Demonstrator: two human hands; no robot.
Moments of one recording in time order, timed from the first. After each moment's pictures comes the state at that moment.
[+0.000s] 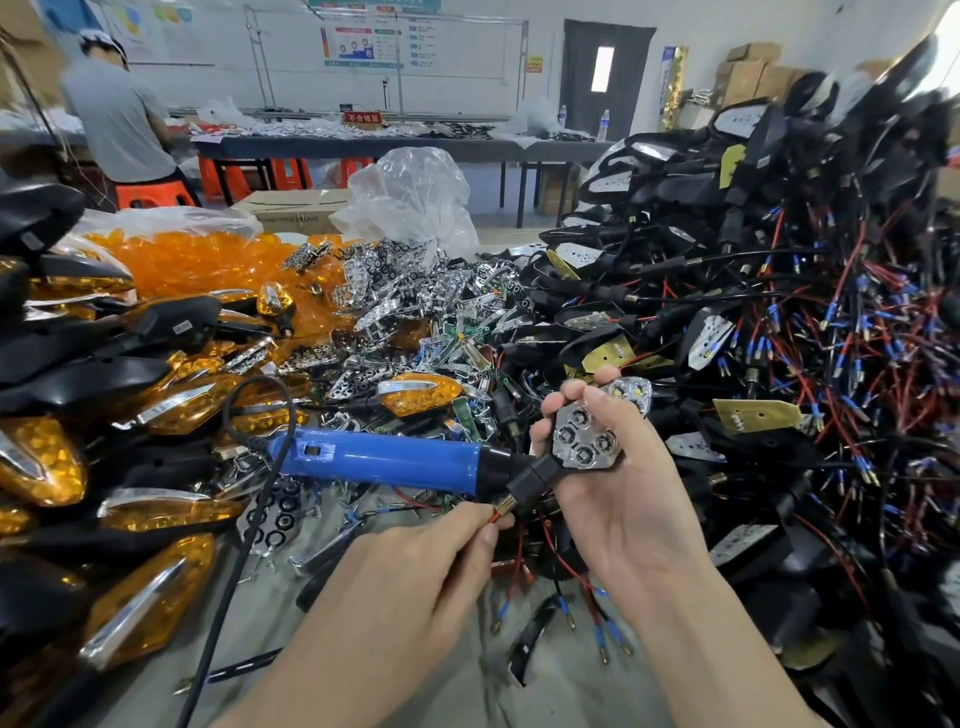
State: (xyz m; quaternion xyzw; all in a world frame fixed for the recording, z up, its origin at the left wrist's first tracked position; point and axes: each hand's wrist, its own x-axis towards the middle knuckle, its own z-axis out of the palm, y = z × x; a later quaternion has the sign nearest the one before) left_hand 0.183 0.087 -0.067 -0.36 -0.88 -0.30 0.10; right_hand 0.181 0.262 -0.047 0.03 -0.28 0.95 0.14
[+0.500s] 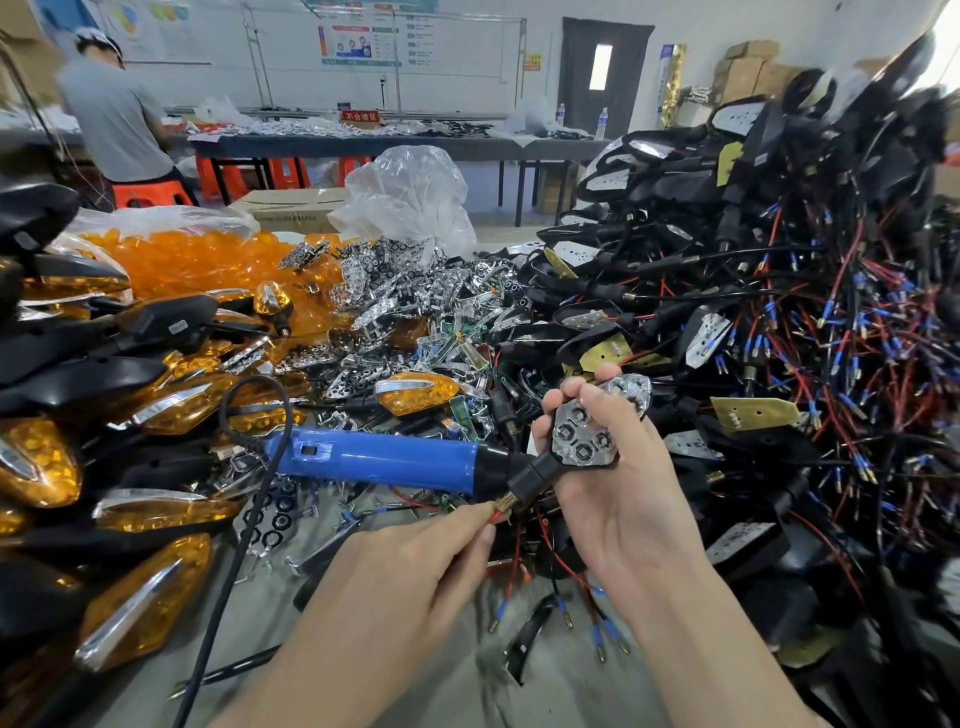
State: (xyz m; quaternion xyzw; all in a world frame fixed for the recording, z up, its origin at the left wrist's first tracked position) left_hand 0.181 0.088 -0.069 -0.37 -0.87 -0.29 0.16; right_hand 0.181 0.262 -0.048 0.02 -0.29 0.94 0.16
